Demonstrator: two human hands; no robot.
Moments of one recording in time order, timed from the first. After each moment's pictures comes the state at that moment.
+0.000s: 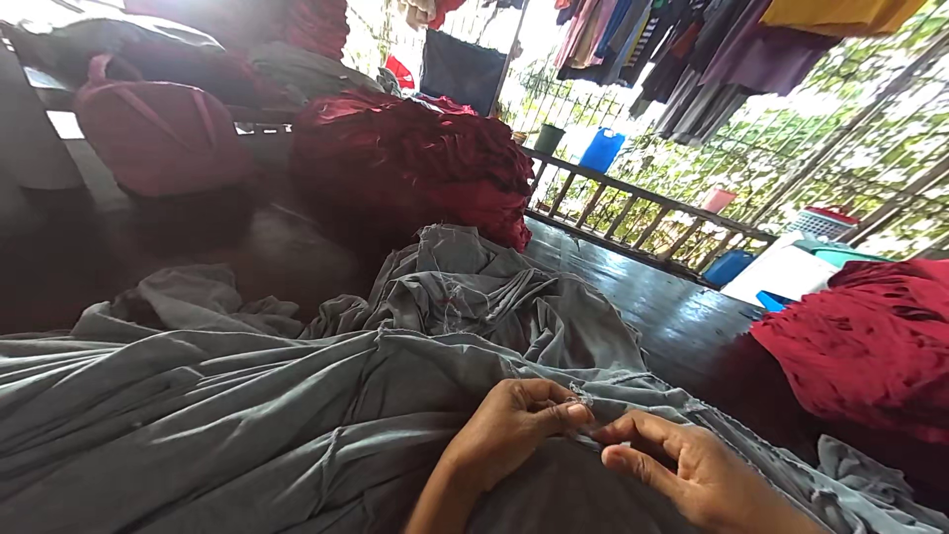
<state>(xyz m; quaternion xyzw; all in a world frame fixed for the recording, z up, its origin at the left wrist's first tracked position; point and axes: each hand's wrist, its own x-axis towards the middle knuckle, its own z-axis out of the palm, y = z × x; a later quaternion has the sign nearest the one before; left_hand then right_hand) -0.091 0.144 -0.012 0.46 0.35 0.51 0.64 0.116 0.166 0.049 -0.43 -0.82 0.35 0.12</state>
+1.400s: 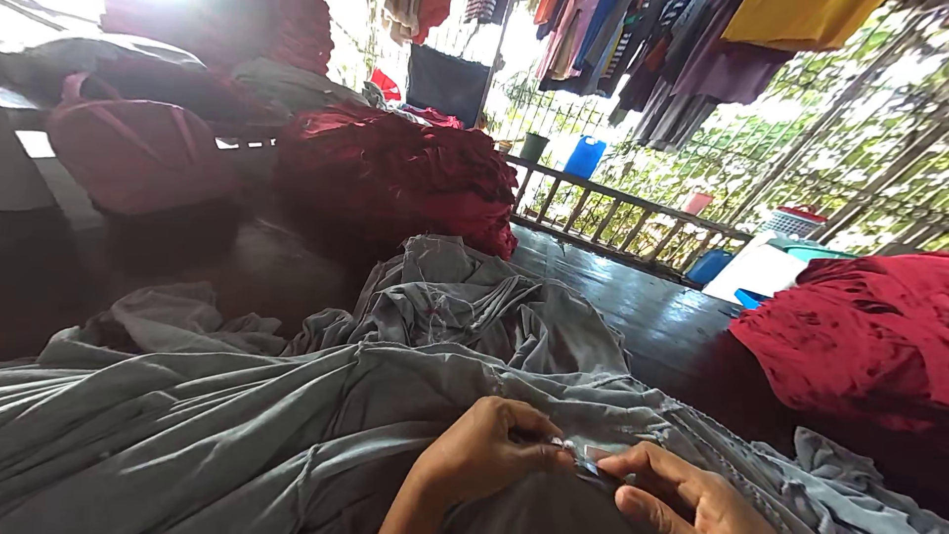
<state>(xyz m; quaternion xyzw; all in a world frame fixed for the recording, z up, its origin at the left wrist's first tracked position) -0.106 0.142 -0.006 0.63 0.36 0.41 0.55 0.133 0.138 0.049 -0.44 -0.78 0.40 0.19</state>
